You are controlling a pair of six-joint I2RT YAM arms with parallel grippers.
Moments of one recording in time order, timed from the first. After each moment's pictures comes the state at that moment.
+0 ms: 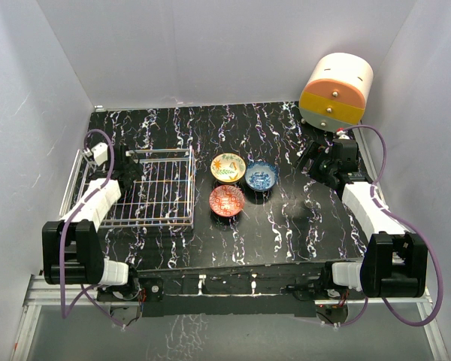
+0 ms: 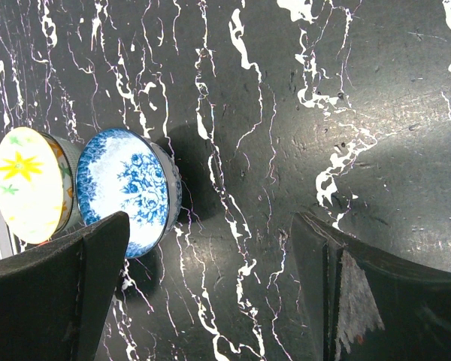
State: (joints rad) left arm 0.00 1.37 0.85 -0.39 -0.47 -0.62; right arm -0.02 1.26 0.82 -0.24 -0.21 0.48
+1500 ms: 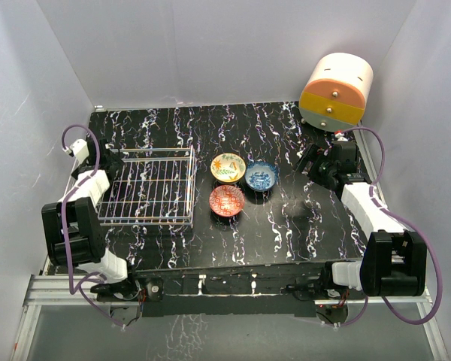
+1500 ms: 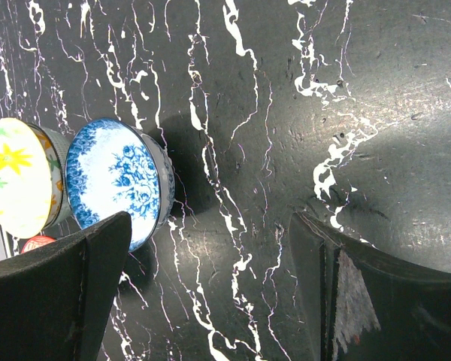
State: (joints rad) left arm 0.18 1.53 0.92 -0.20 -0.43 -0.60; right arm -0.02 1.27 0.80 -0.23 -0.22 0.48
